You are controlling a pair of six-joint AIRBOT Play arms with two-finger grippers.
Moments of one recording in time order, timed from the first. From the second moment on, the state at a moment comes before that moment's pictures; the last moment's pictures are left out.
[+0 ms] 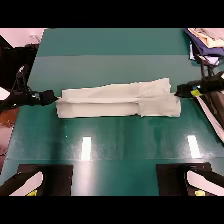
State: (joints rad) left arm 0.15 -1.08 0.85 0.99 -0.88 -1.32; right arm -0.12 -1.25 1.18 -1.23 1.20 1.36
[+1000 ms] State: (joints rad) left arm 0.15 -1.30 1.01 0.86 -0.85 -1.35; right arm -0.28 -1.57 1.44 -0.98 1.27 1.31
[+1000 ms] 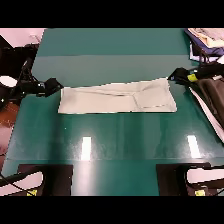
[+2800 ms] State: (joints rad) left arm -0.30 -1.50 1.30 0.88 -0.99 -1.36; right arm -0.23 -1.63 1.47 -0.75 1.45 1.09
